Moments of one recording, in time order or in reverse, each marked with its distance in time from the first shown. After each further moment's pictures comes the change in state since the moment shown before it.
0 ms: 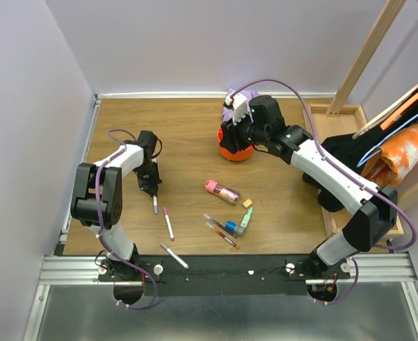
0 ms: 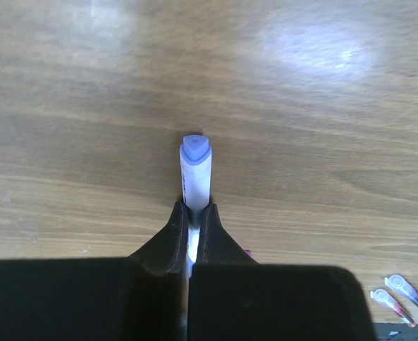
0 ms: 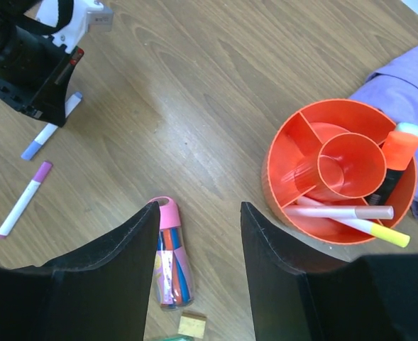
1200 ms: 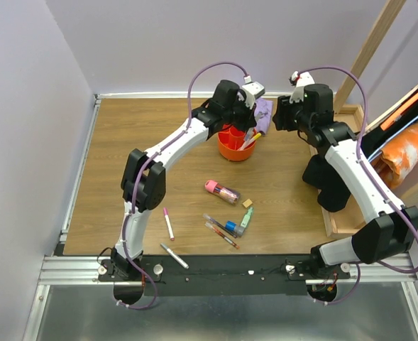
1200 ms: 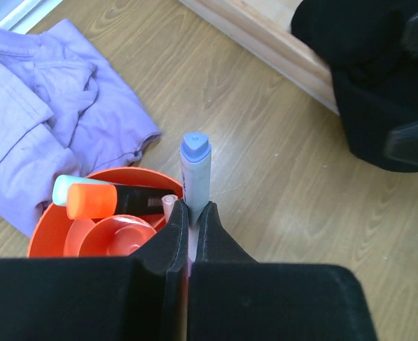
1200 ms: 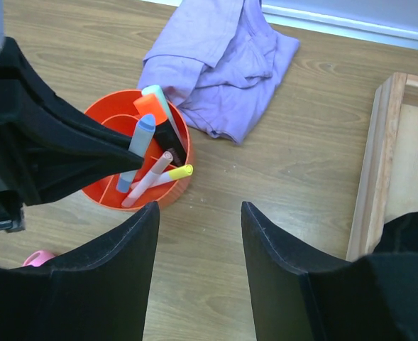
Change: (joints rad) left arm -0.490 0.382 0.888 0.530 0.348 0.378; right arm -0.357 -0.140 -0.064 0.000 0.220 0.123
